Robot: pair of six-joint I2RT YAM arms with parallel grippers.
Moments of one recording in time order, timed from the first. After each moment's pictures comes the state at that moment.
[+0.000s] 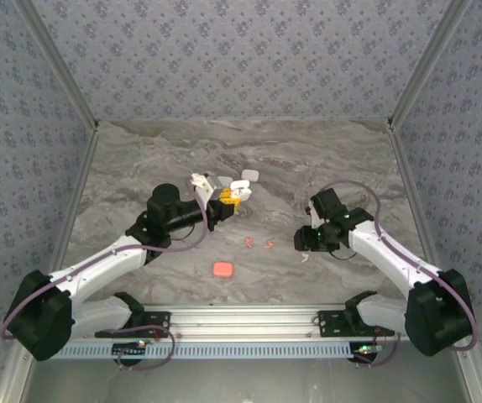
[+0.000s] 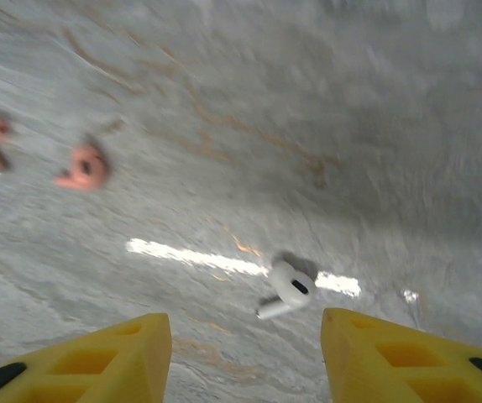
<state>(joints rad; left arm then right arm) -0.66 1.14 0.63 0.39 0.46 -0.06 0.42 1.20 0.71 -0.78 -0.17 0.37</state>
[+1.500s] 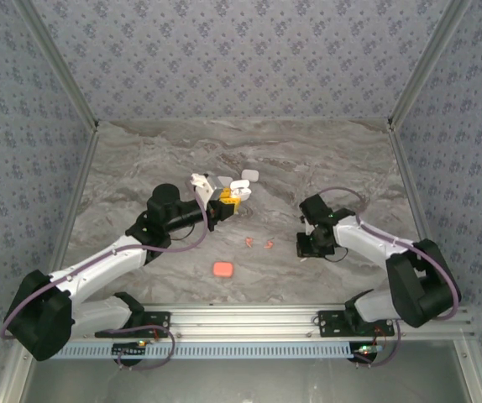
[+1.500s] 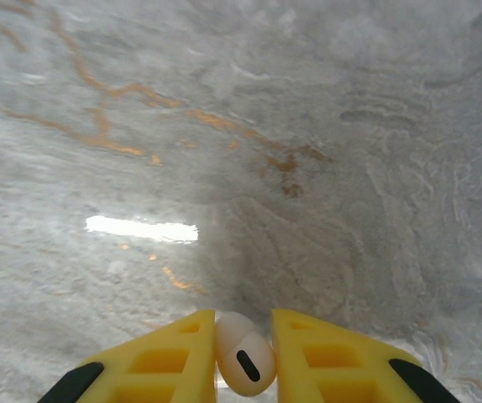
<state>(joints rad) -0.66 1.14 0.63 0.39 0.45 -0.05 0.46 1.34 0.69 -0.69 -0.10 0.38</state>
